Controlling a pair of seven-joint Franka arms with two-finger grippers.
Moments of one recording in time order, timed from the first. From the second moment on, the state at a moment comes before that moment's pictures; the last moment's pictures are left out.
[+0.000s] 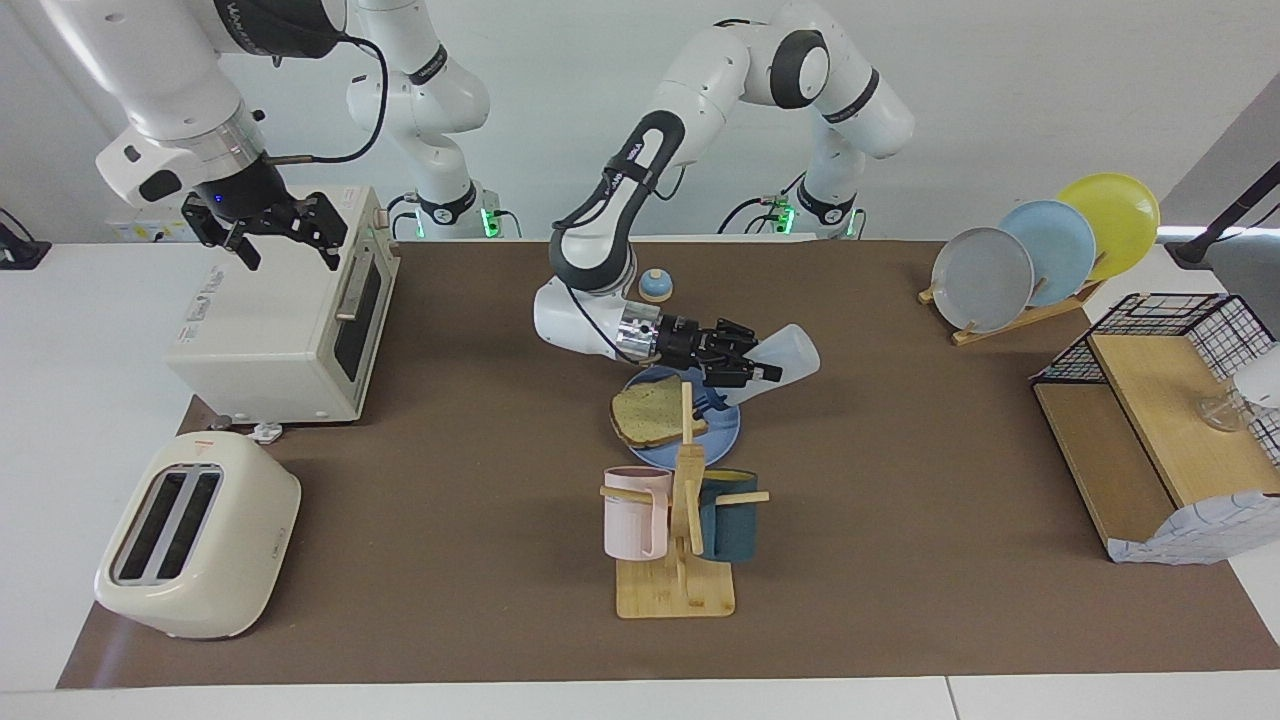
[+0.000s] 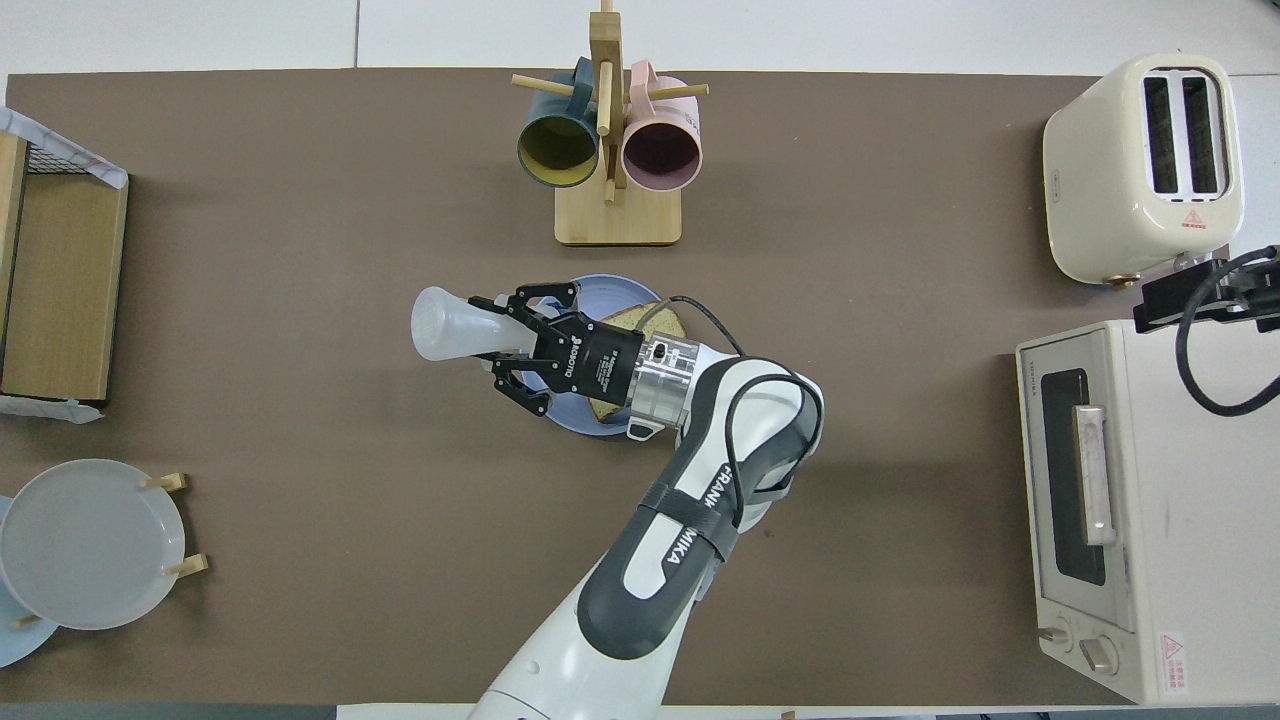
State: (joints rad) left arm -1.17 0.79 0.39 -1.41 1.04 1.30 0.62; right arm 0.02 0.00 -0.06 -1.55 -0.01 1.48 -0.01
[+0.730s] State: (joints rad) left arm -1.20 0.80 0.38 -1.43 1.05 1.32 0.63; right arm 0.02 0.00 -0.06 -1.55 -0.01 1.48 -0.01
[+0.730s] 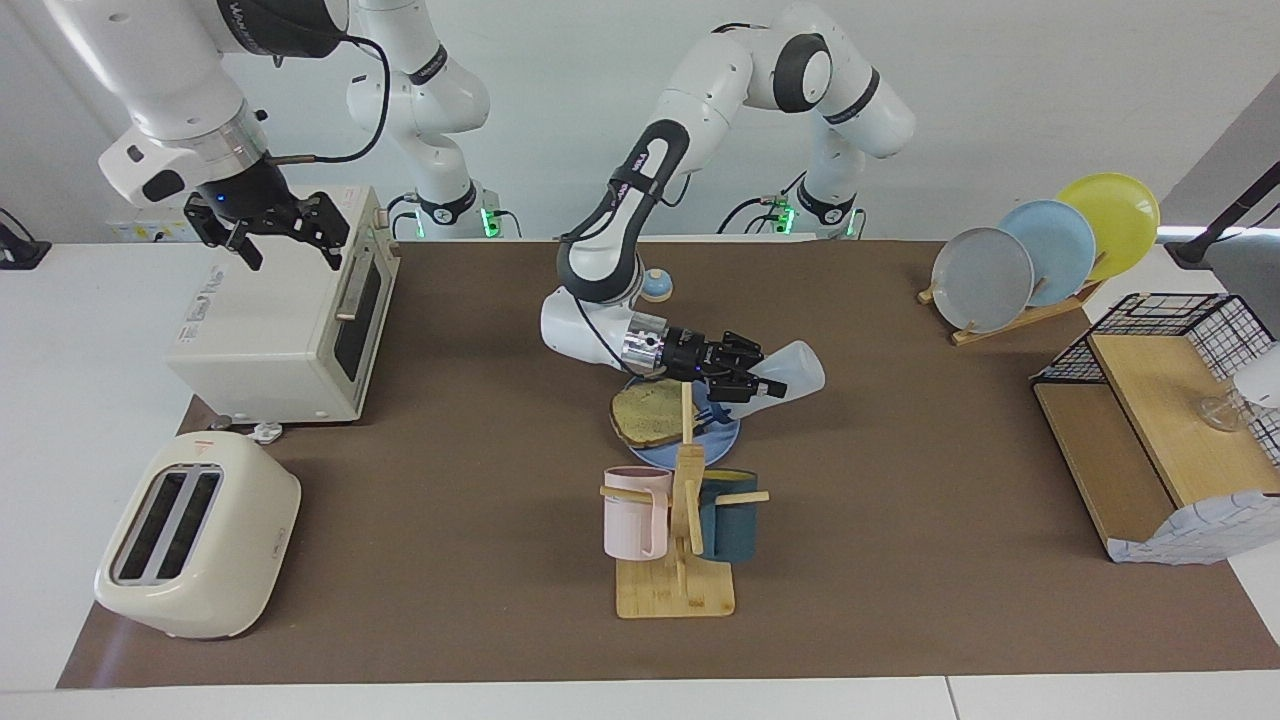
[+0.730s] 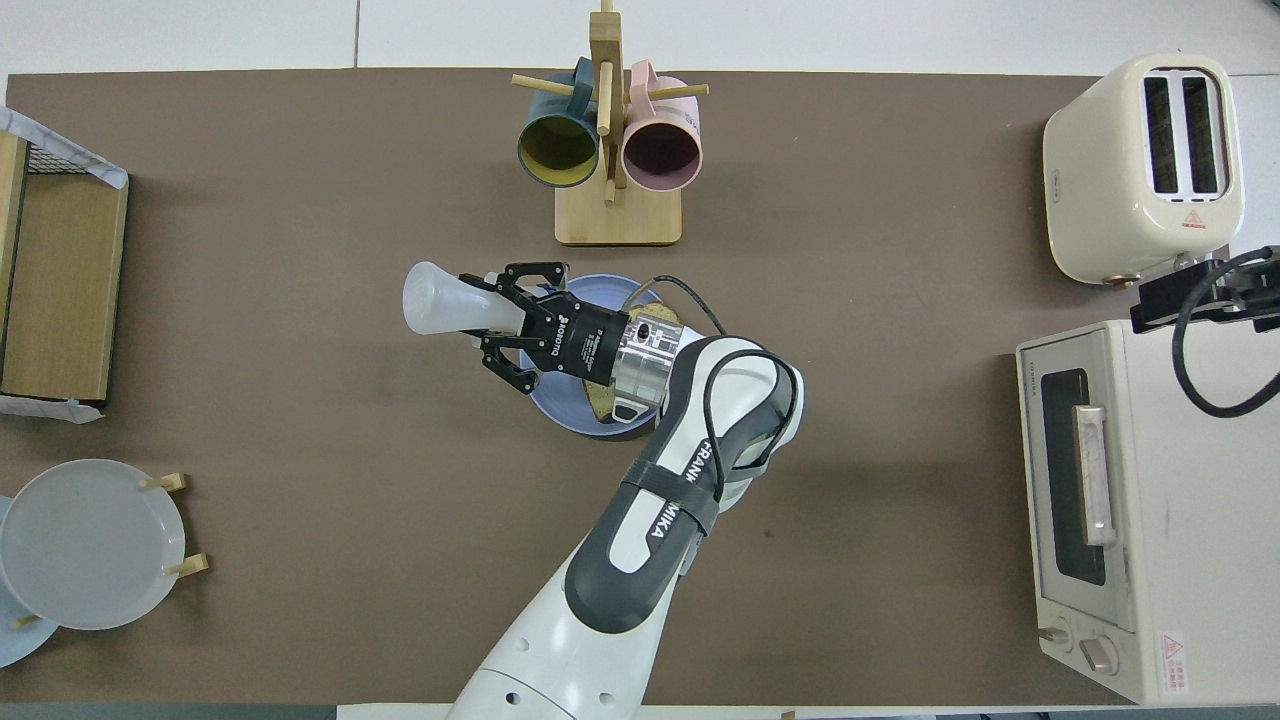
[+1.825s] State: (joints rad) left arm -1.21 0.80 0.39 -1.49 1.07 1.33 0.63; right arm 0.02 0.00 -0.05 -1.55 -0.01 1.48 -0.01
